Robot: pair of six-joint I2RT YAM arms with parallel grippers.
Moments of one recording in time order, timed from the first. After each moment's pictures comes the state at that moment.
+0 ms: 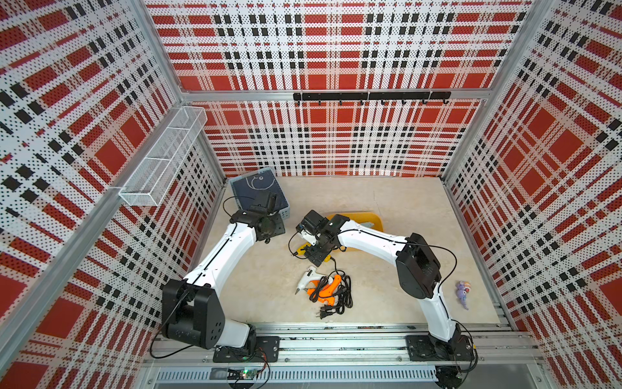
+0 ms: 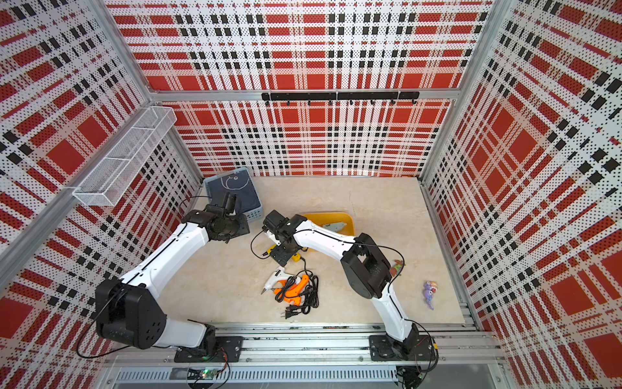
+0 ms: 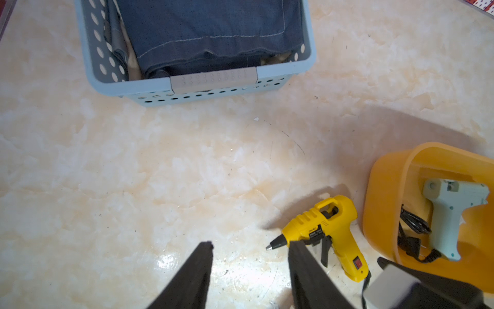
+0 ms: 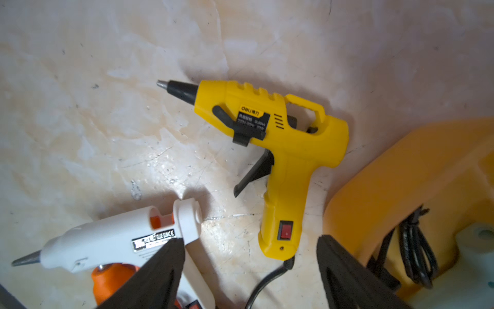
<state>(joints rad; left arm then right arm) -0.22 1.43 1.19 -0.79 -0.11 -0.51 0.90 2.16 1.80 -0.88 0.03 -0.02</state>
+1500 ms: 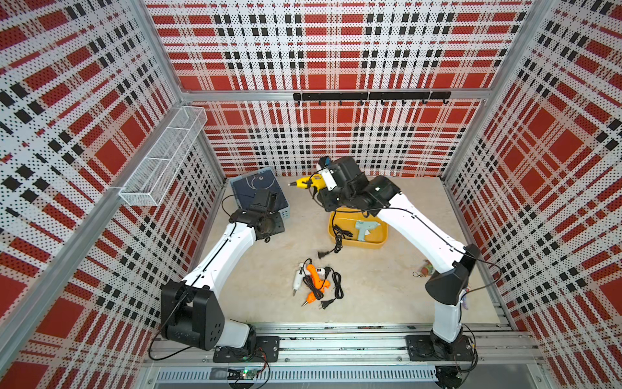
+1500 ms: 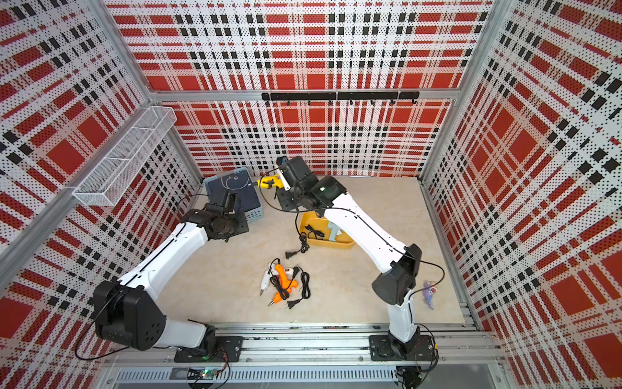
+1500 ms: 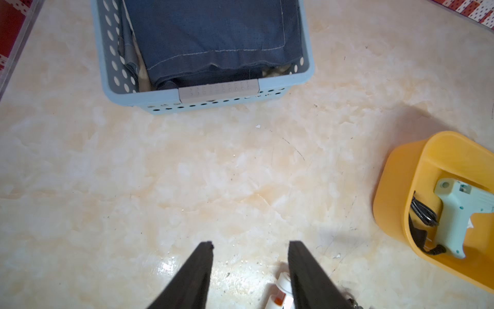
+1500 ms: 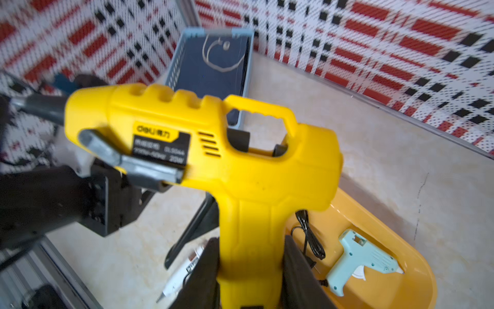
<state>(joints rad) -0.23 1.43 1.21 -0.79 -0.14 -0.52 0.78 1.90 2.19 -0.94 0.11 0.25</state>
